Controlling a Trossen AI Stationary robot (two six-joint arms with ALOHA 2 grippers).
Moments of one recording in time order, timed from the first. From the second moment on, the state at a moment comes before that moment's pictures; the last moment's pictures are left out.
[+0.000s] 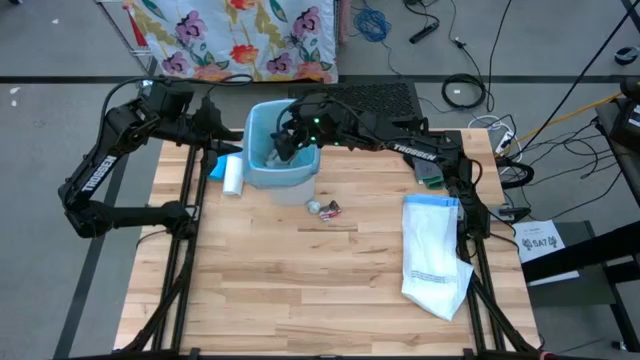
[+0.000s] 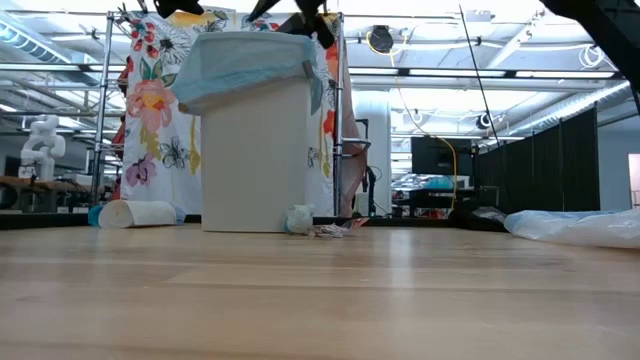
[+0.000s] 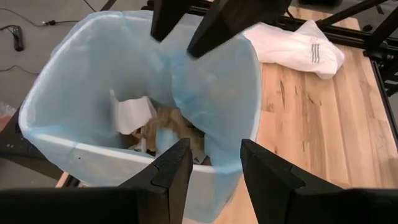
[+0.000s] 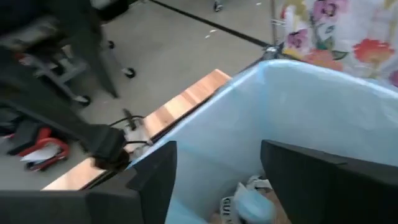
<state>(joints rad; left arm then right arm) 0.77 1.03 1.51 -1.19 0.49 0.32 -0.24 2.07 2.30 -0.66 0.13 0.46</state>
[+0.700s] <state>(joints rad) 0.77 1.02 1.51 -1.18 0.49 0.27 -0.08 1.82 2.17 -1.54 0.21 0.56</state>
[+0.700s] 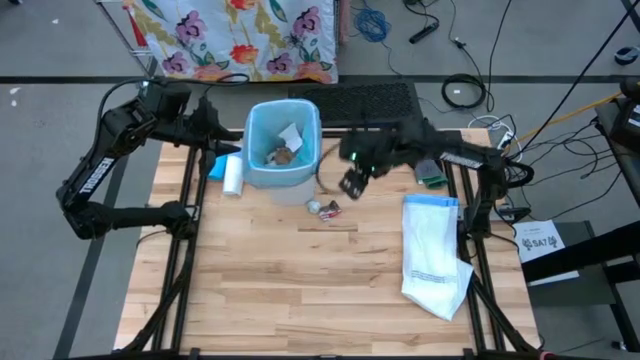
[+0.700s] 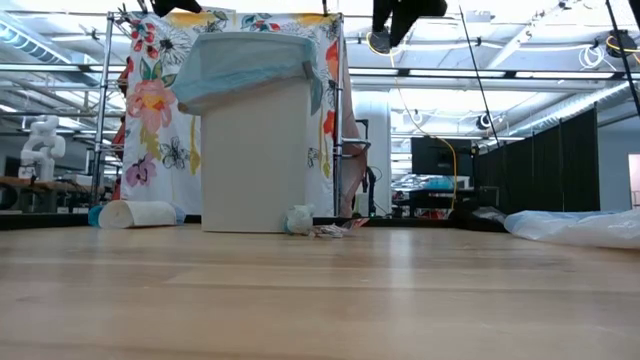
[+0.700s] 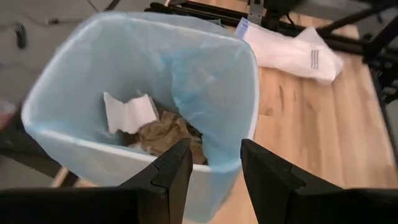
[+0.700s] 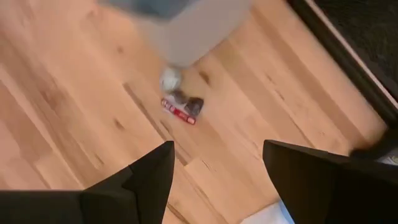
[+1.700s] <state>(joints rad) 0.76 1.01 1.51 -1.19 0.53 0.13 -0.05 1.88 1.01 0.11 0.17 0.36</state>
